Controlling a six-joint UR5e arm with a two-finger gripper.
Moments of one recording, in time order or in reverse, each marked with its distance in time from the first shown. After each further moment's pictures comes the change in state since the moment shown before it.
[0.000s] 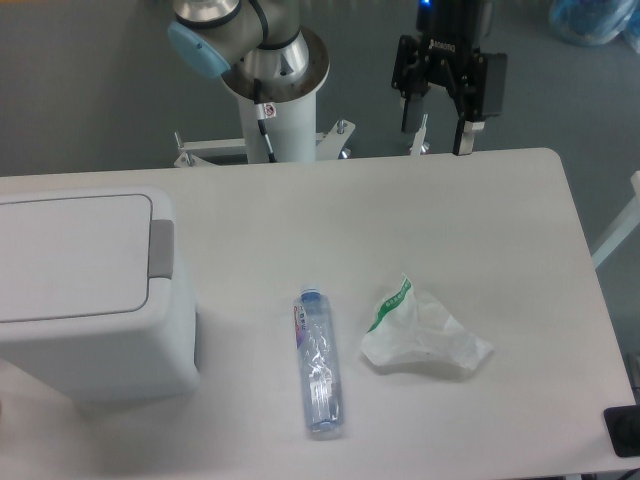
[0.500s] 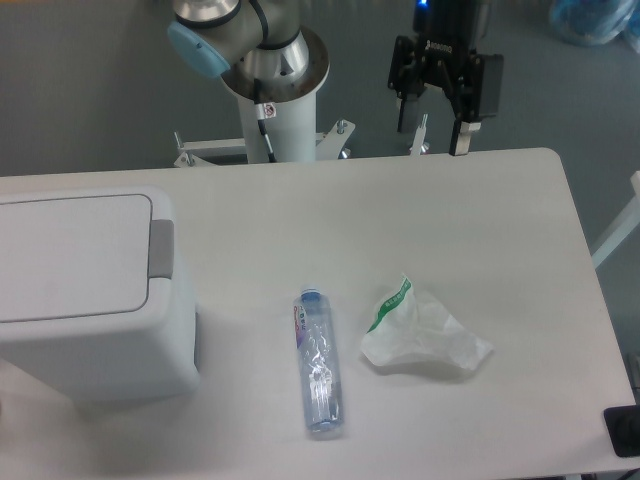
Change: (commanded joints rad) arm -0.044 0.006 -0.005 -0.003 -0.002 -0.176
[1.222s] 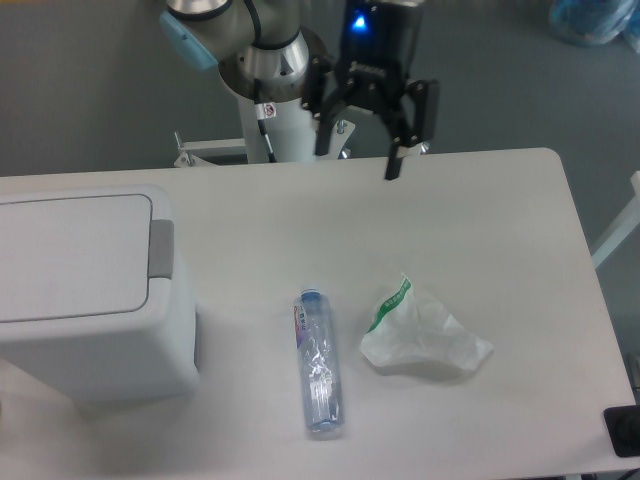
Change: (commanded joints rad) arm -0.238 -0.040 -0.005 0.152 0.002 -0.756
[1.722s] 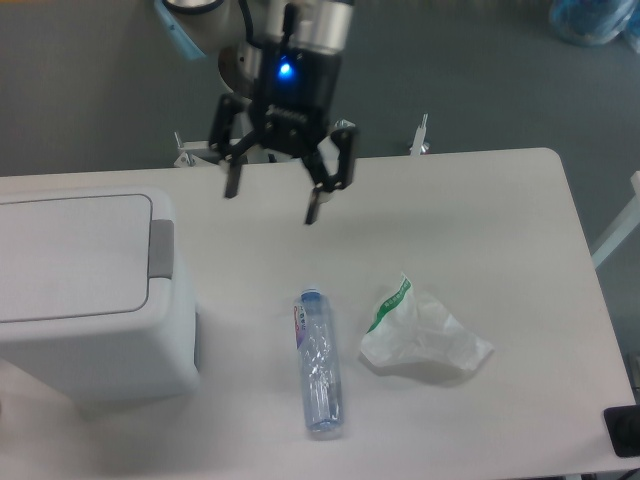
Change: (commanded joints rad) arm -0.123 -0.057 -0.006 0.115 0.000 -0.316
